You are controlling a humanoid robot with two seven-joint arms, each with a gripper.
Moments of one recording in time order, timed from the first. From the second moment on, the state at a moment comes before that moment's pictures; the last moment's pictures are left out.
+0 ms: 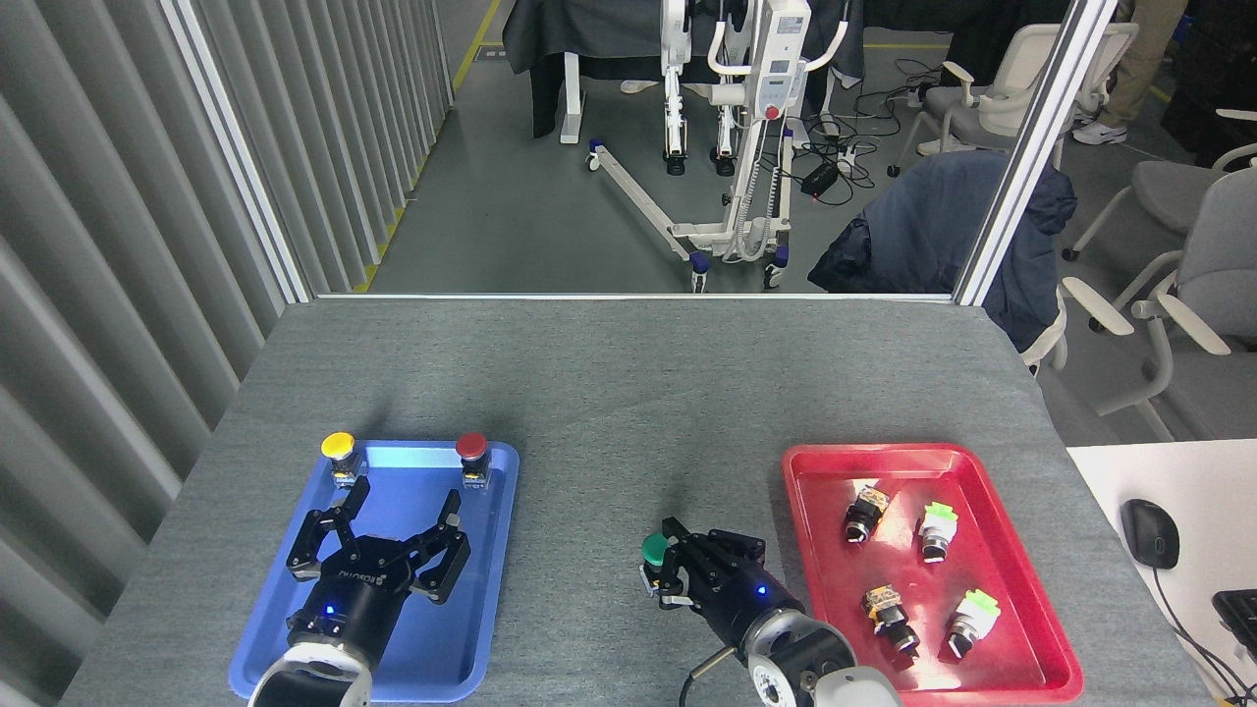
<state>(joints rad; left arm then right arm) -0.06 0.00 0.08 -1.58 -1.52 -0.22 0.00 -0.25 0.07 0.27 -1.21 1.39 -0.24 0.19</state>
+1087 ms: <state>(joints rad) -0.06 -0.01 0.08 -1.58 -1.52 -0.20 0.05 -0.25 0.13 0.21 -1.25 1.39 -0.19 -0.11</state>
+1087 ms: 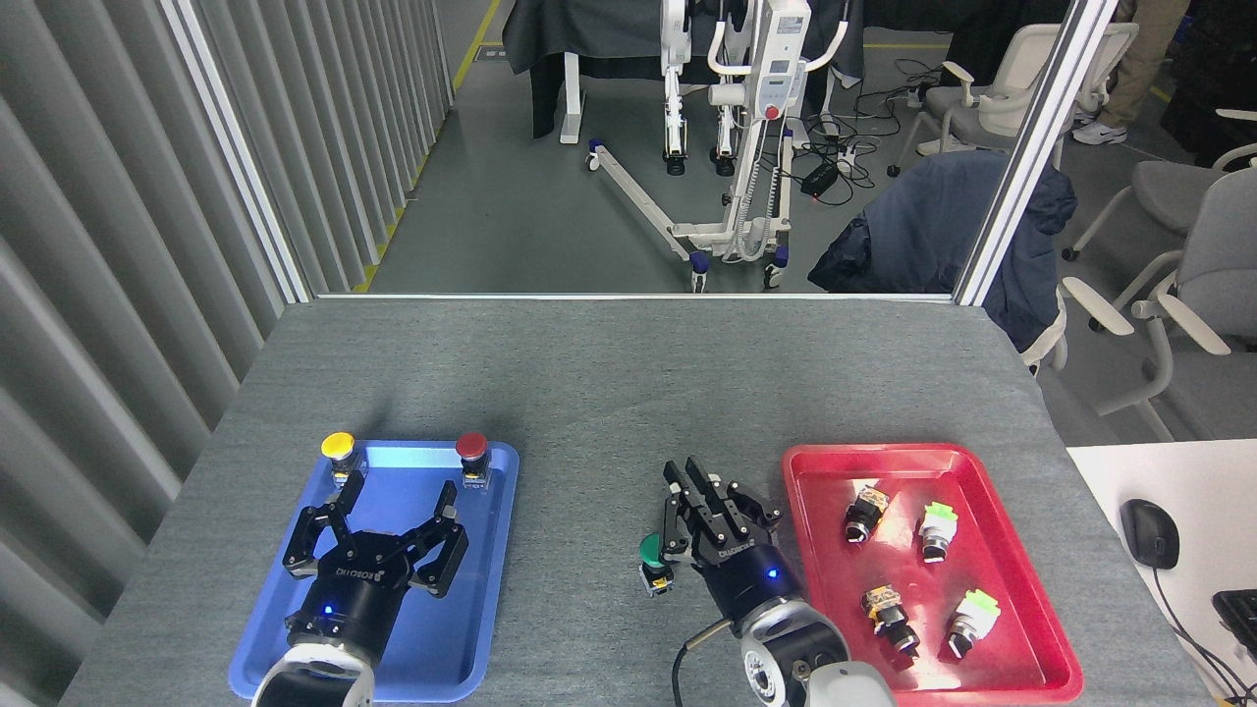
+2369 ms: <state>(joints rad) -0.06 -0.01 0.07 -1.58 -1.52 -0.21 0.05 -0.05 0.13 -0.23 -1.53 1.50 -0.09 -0.07</state>
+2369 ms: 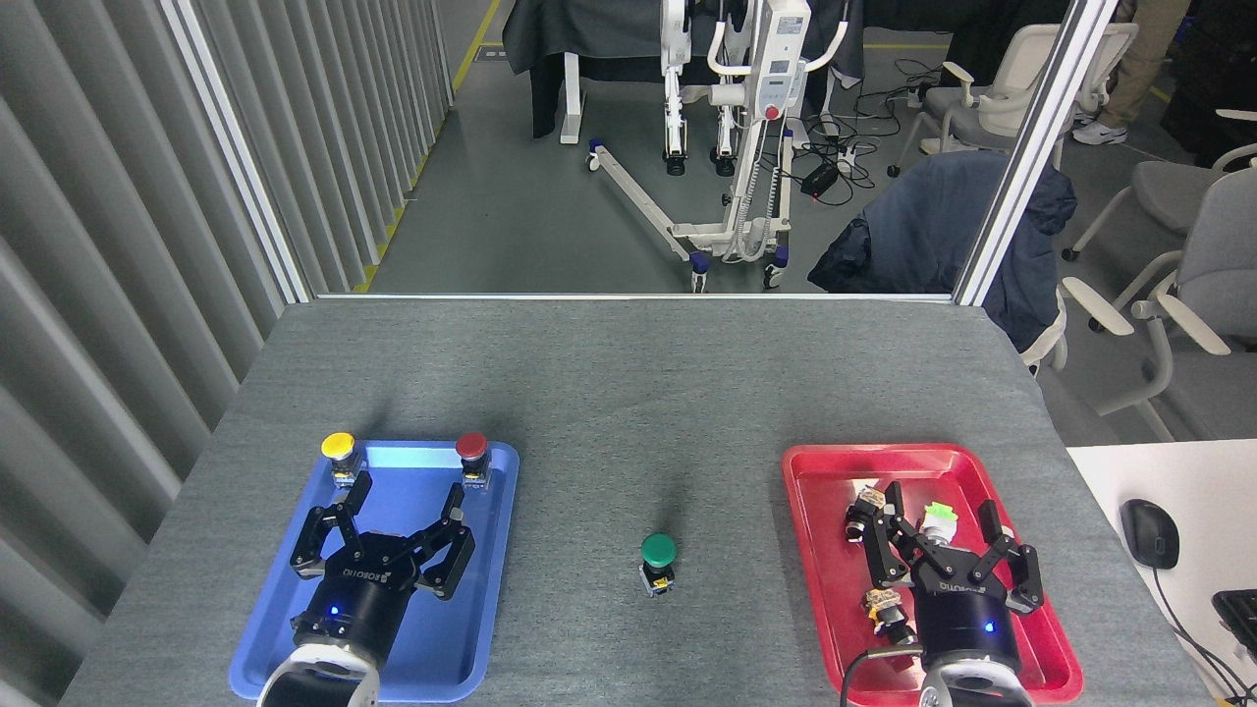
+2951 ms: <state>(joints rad) -0.05 -0.02 0.07 -1.59 -1.52 -0.20 0.05 -0.07 0.13 -0.18 -1.51 1.48 -0.11 -0.10</state>
